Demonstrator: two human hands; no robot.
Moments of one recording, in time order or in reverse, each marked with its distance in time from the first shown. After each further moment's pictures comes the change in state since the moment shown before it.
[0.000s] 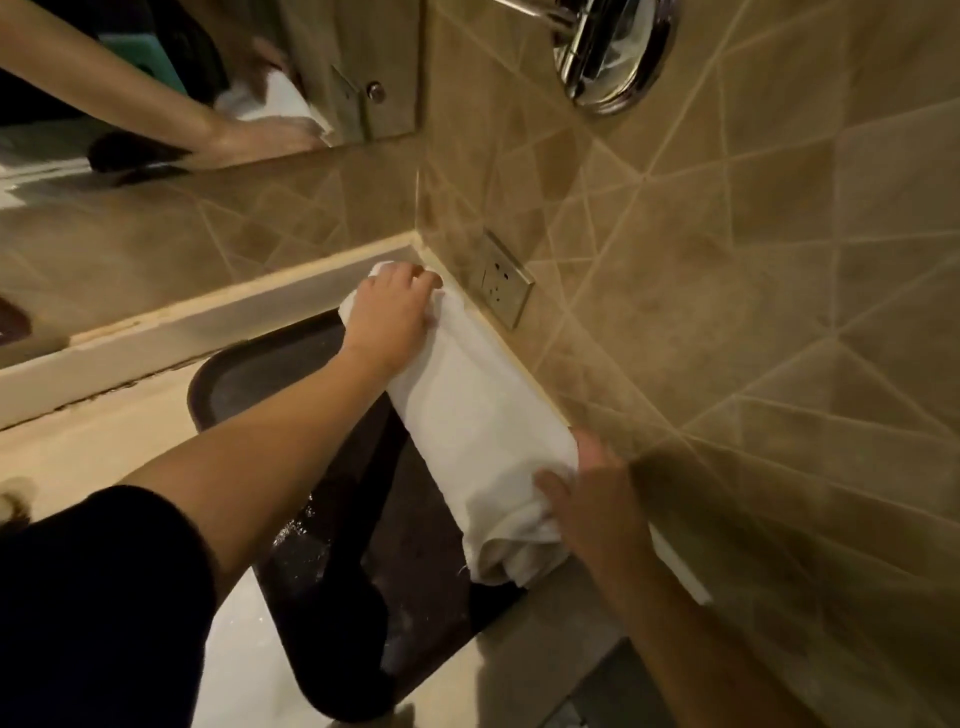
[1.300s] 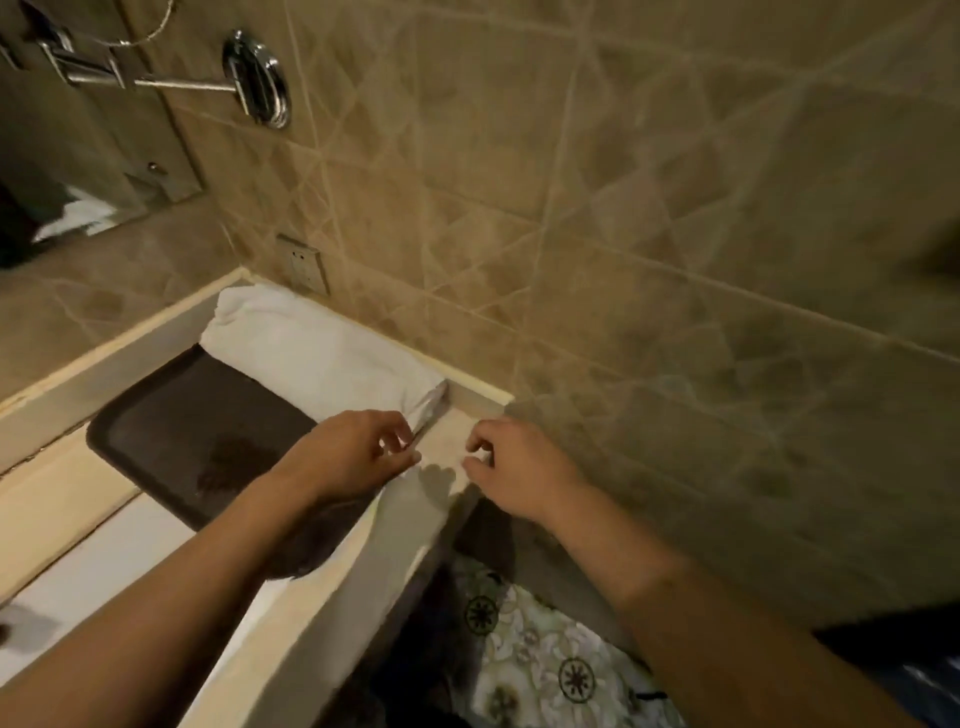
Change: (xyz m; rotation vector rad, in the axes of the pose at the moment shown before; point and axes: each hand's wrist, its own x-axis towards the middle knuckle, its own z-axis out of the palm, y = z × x) left_hand -0.243 0.194 -0.130 -0.267 -0.588 0.329; right_hand -0.226 0.059 -0.090 0.026 -0.056 -0.071
